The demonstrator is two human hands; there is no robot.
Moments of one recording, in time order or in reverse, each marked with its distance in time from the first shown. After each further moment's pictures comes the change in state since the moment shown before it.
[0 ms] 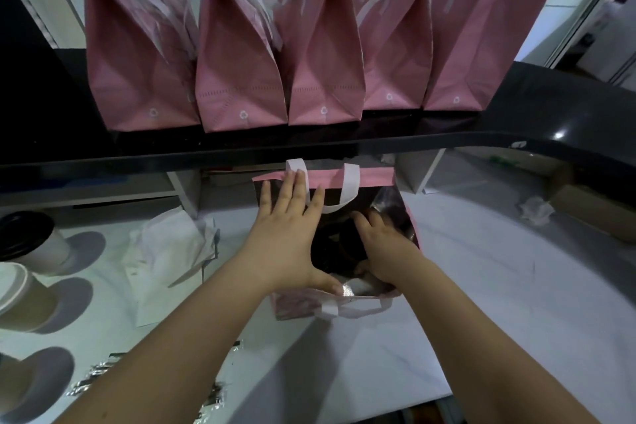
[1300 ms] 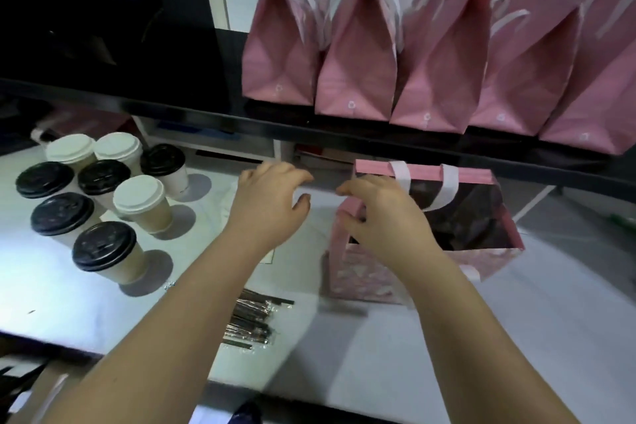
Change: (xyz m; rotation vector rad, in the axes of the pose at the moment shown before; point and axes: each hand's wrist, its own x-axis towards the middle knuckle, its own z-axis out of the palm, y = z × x) left_hand -0.091 -0.067 -0.020 -0.181 0.418 -0.500; right_hand -0.031 -0.136 -0.078 0.287 0.347 -0.489
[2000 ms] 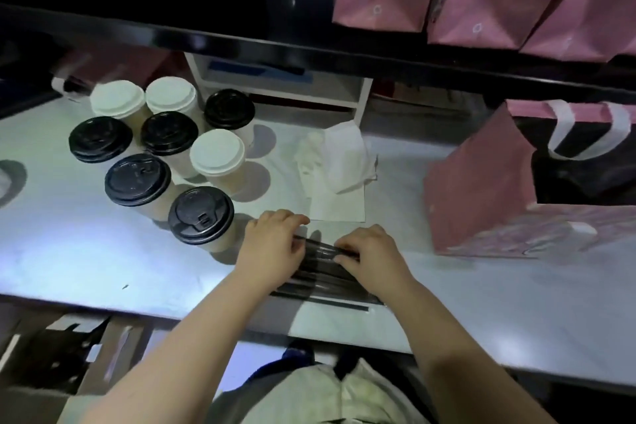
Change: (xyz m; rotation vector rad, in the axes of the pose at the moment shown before) left_hand -0.110 -0.207 0.060 -0.097 -0.375 -0.111; right_hand -0.019 -0.084 0.246 0.050 -0.356 0.256
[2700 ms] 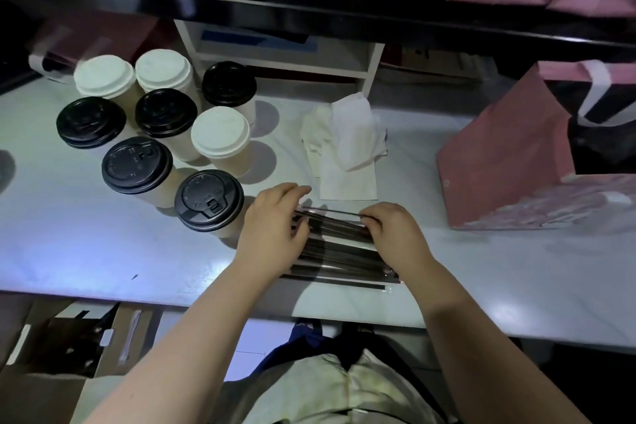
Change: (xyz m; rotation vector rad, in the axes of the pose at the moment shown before) left_hand -0.005 -0.025 0.002 -0.203 0.127 0.062; right_hand 0.008 0.011 0.015 0.181 0.162 0.118
